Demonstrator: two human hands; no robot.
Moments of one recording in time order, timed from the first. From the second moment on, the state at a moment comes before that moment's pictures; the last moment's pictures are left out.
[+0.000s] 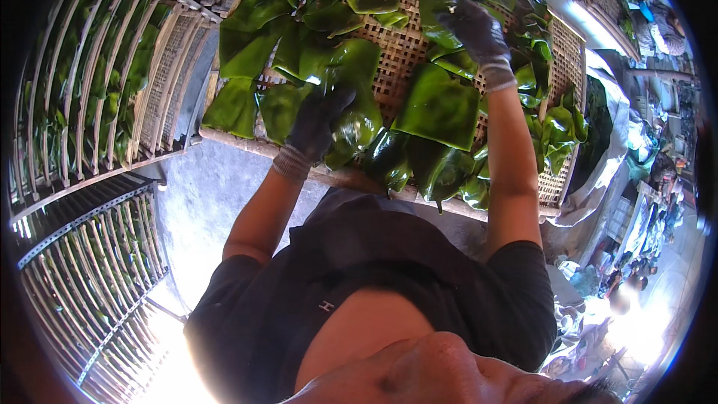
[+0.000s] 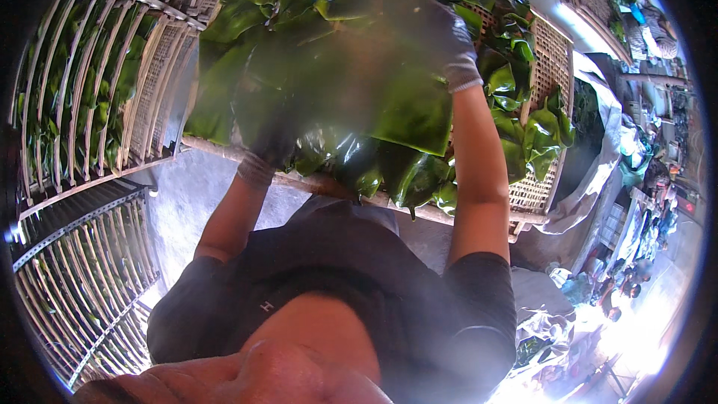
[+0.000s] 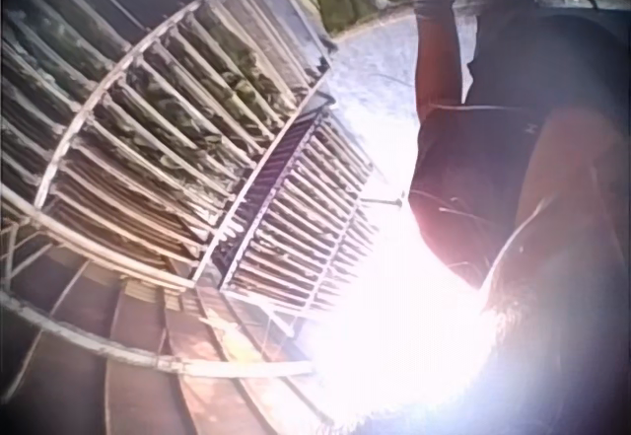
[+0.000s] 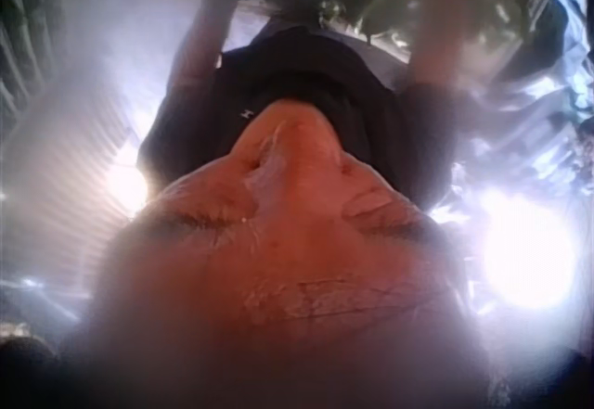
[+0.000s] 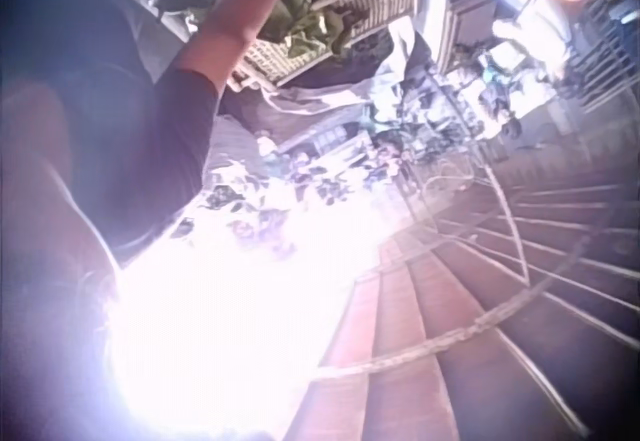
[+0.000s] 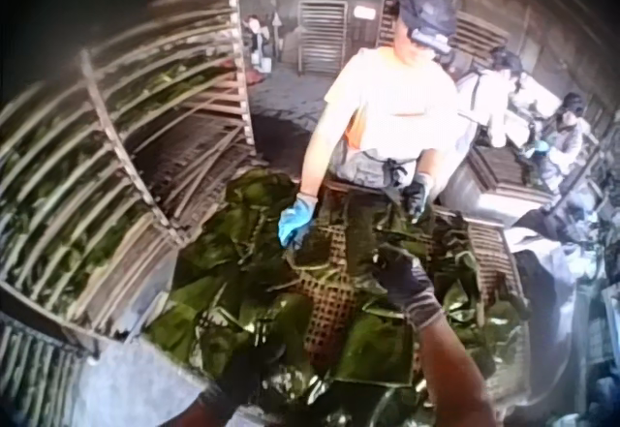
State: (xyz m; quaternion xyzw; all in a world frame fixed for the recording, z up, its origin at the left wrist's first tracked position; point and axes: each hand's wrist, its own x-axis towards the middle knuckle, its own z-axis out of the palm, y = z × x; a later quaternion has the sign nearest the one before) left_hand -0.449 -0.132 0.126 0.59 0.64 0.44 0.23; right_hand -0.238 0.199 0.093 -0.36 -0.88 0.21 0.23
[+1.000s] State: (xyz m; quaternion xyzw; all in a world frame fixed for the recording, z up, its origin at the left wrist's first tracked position) left_hand -0.420 -0.004 0.063 0.64 0.73 0.20 0.12; right_hand -0.134 0.084 0.094 -0.27 -0.63 0.66 0.31
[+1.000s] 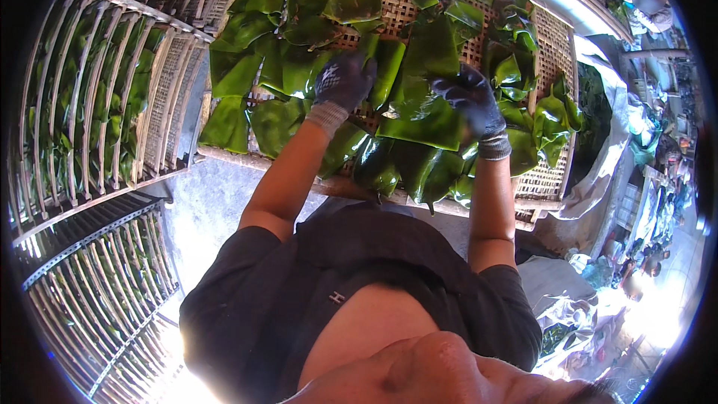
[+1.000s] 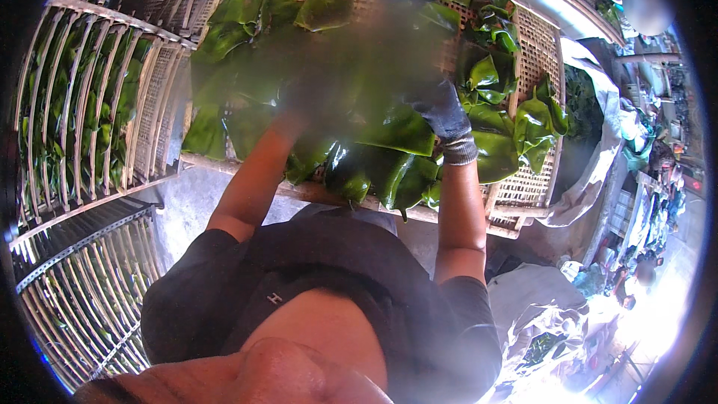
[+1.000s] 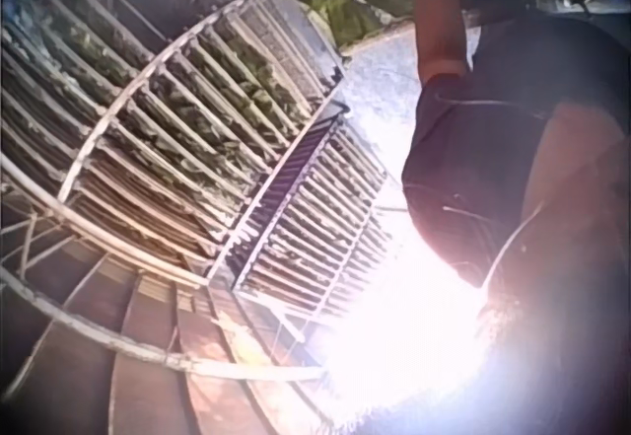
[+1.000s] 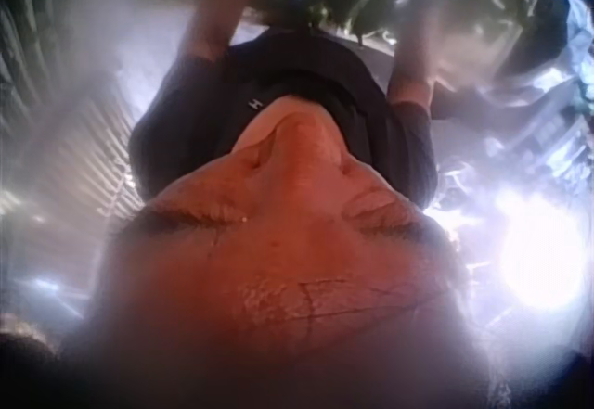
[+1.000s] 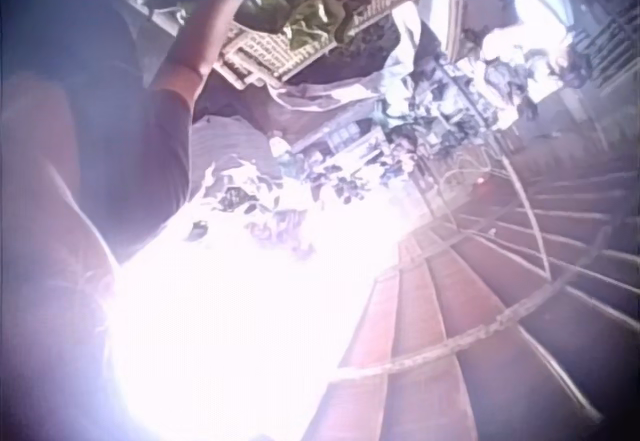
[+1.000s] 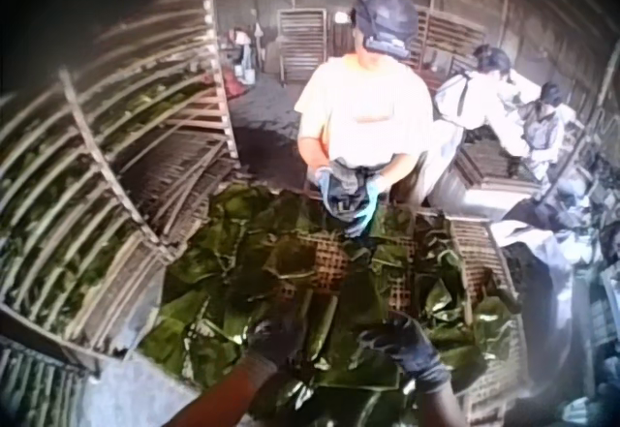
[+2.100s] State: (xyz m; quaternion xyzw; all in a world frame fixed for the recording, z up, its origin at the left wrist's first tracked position) left_hand -0.426 -0.087 0.154 0.66 0.54 0.37 0.37; right_hand -0.159 0.007 0.066 -0.26 -0.79 0.49 0.26
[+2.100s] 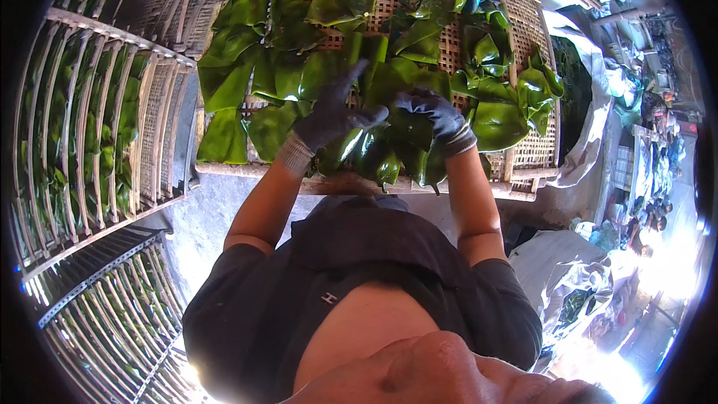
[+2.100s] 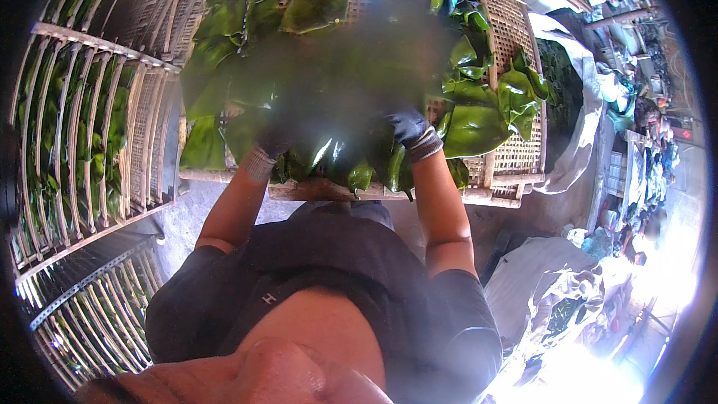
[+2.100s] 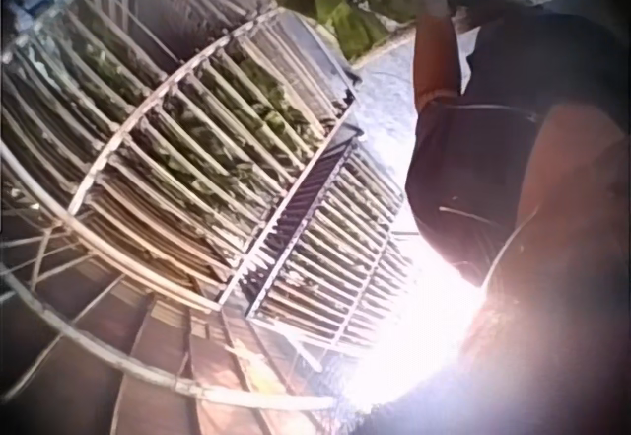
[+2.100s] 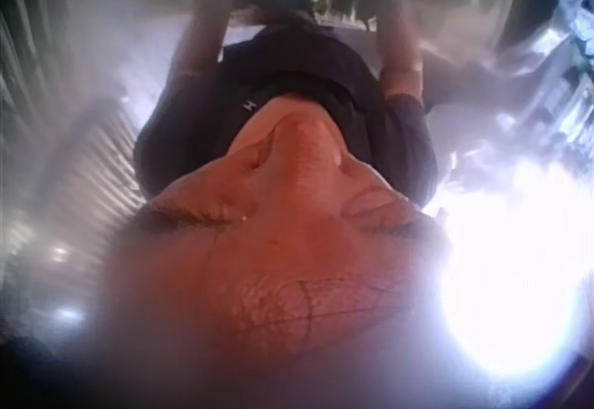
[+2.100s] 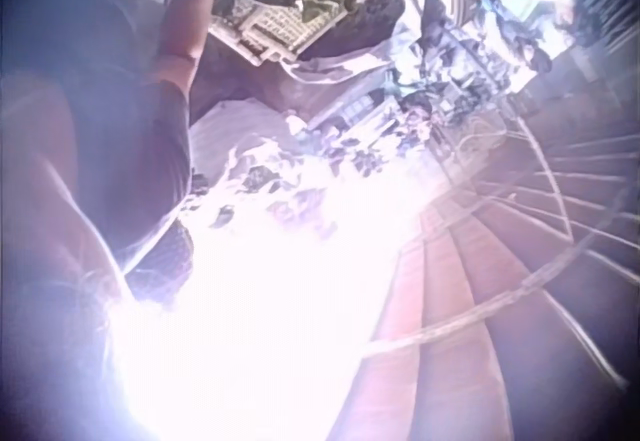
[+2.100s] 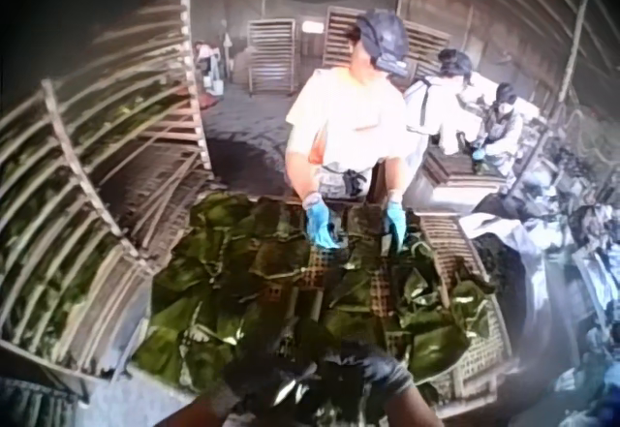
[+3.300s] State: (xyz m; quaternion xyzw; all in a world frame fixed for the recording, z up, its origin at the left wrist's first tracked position) left_hand -0.285 -0.011 0.089 0.16 0.42 0.49 0.75; right_hand -0.097 -0.011 0.040 -0.30 -0.85 0.24 0.37
